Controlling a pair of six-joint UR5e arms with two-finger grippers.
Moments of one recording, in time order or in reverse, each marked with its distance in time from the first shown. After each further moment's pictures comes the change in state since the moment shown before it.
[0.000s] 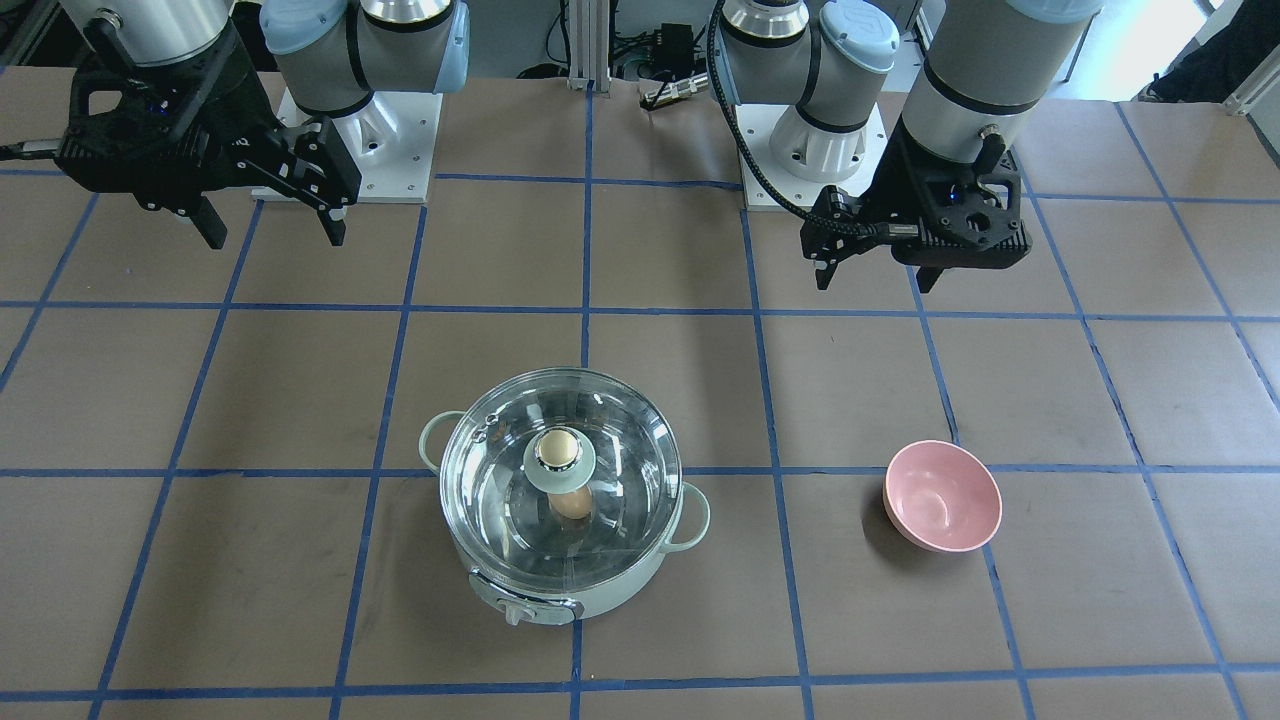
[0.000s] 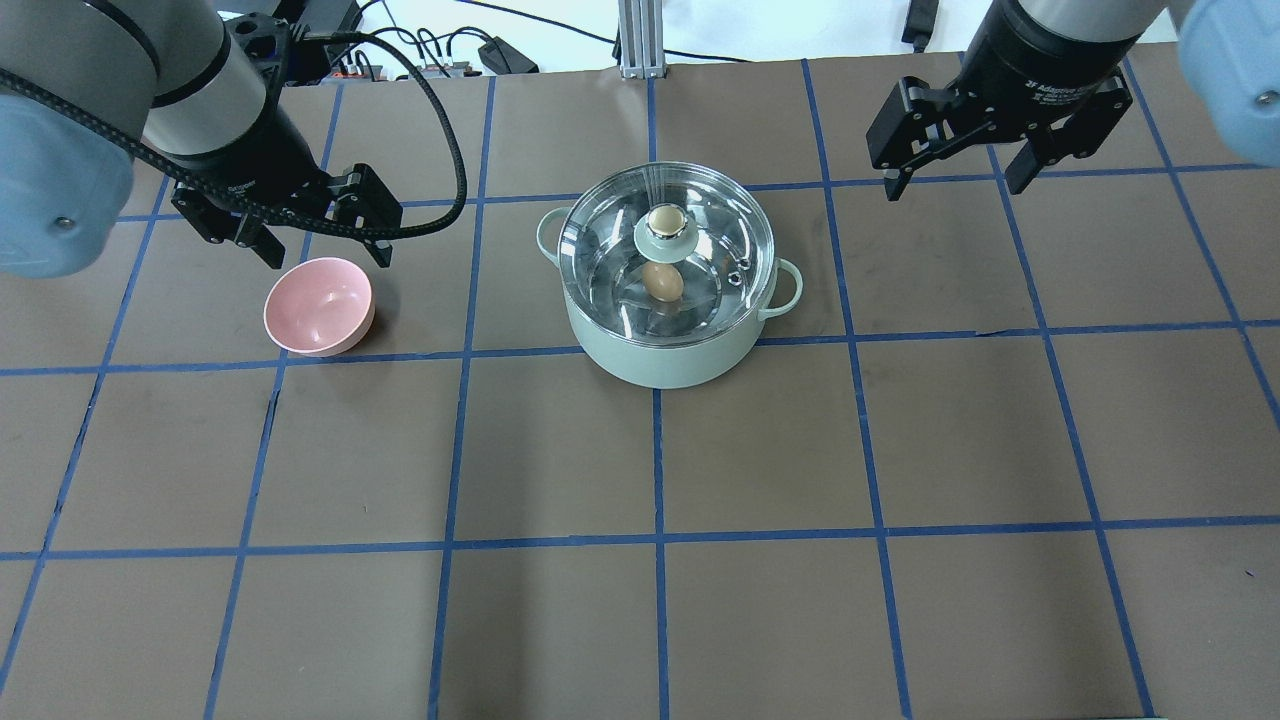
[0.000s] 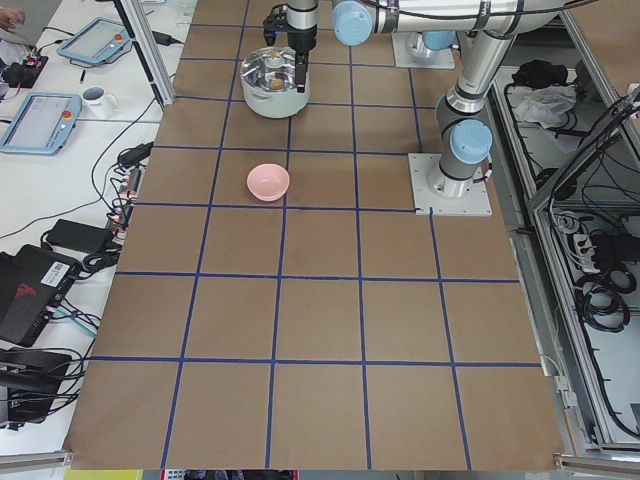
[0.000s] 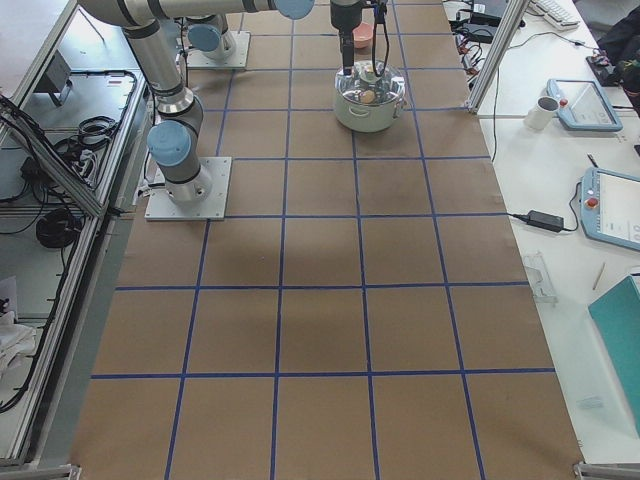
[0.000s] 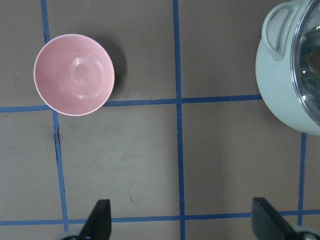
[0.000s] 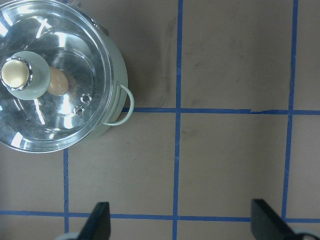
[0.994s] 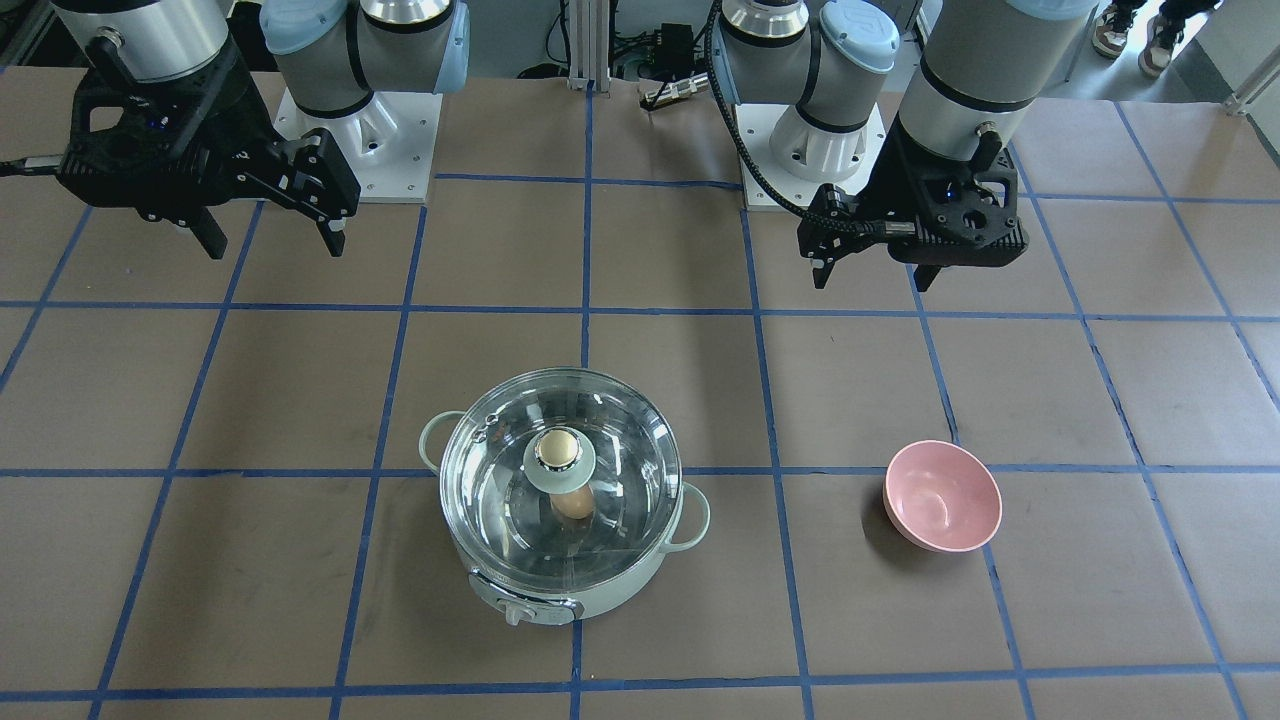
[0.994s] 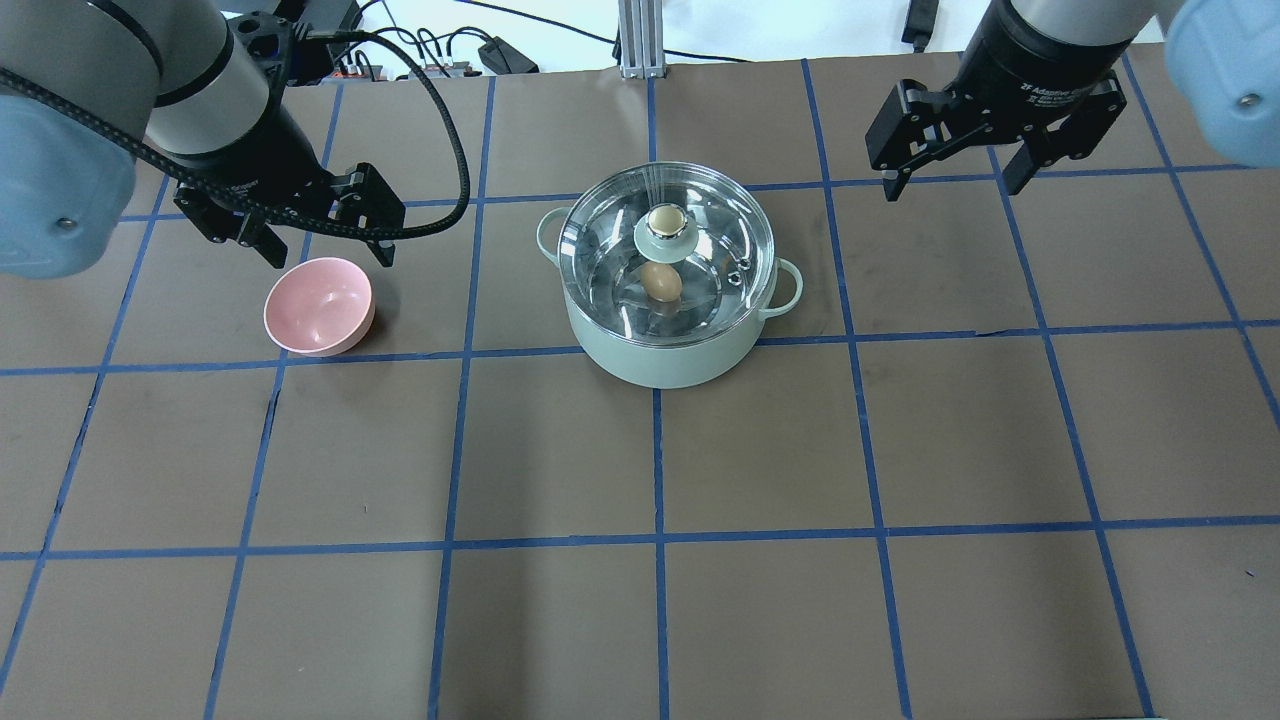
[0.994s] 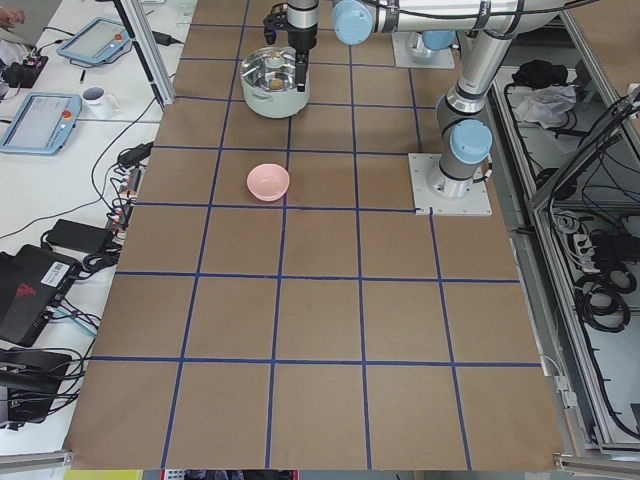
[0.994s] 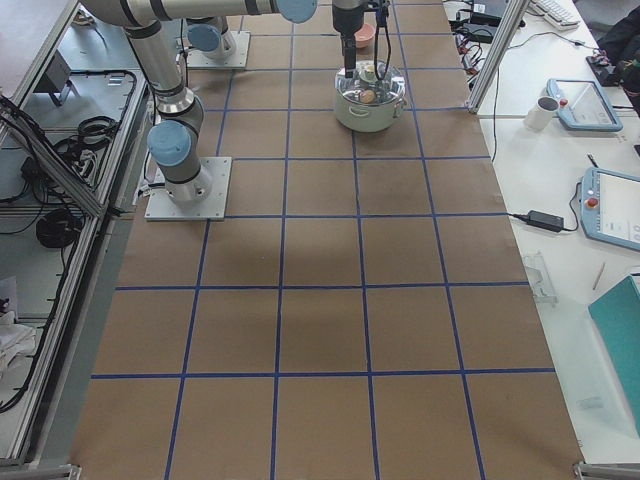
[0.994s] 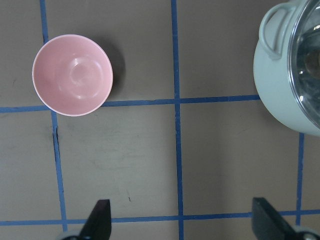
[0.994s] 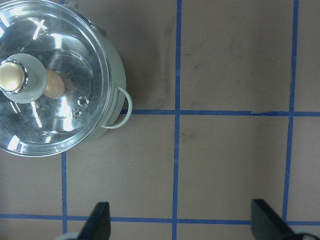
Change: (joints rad) left arm -0.005 0.001 0.001 0.000 -0.001 -0.005; right arm -0.003 0.010 0.006 -0.015 -0.001 0.000
